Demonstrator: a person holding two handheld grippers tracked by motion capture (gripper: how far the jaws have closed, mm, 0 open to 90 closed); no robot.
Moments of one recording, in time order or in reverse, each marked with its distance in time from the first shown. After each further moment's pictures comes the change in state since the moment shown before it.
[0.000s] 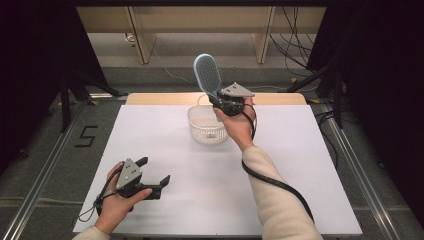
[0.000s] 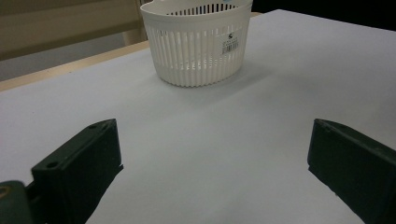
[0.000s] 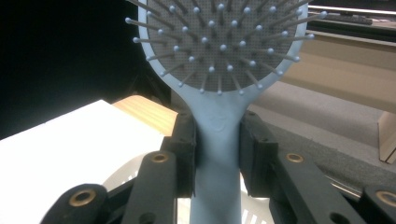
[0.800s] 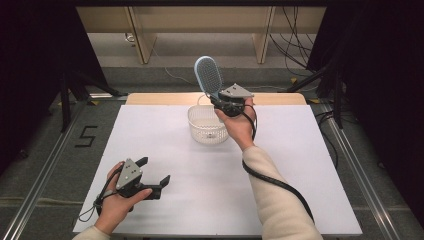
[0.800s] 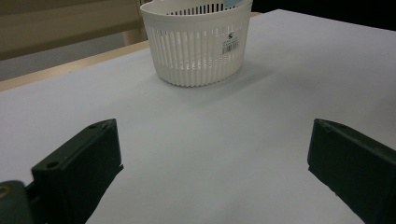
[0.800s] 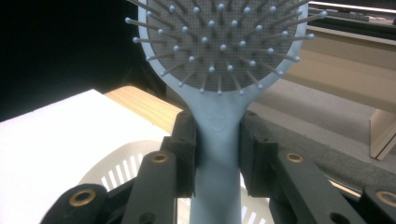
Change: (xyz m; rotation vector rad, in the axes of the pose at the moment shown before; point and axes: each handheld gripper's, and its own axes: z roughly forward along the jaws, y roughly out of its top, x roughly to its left) left arm 0.000 0.000 0.000 -0.001 -0.001 0.000; right arm -0.004 -0.006 0.004 0.028 -0.016 -0.031
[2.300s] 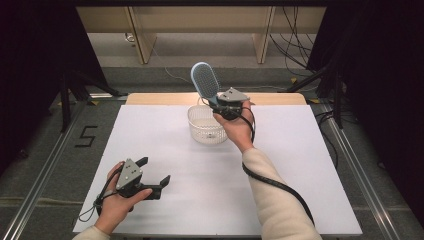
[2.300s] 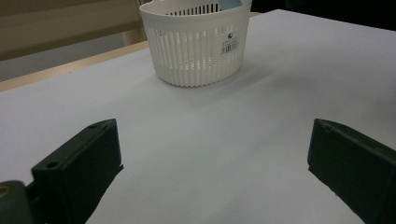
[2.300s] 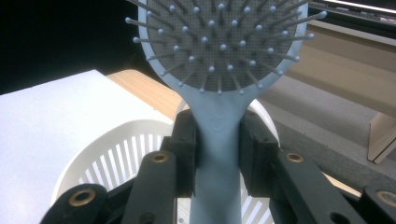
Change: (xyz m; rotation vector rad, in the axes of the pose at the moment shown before) left arm 0.000 0.000 0.000 -0.001 0.000 0.001; right arm 0.003 -0.011 0.006 0.032 0.018 -0.063
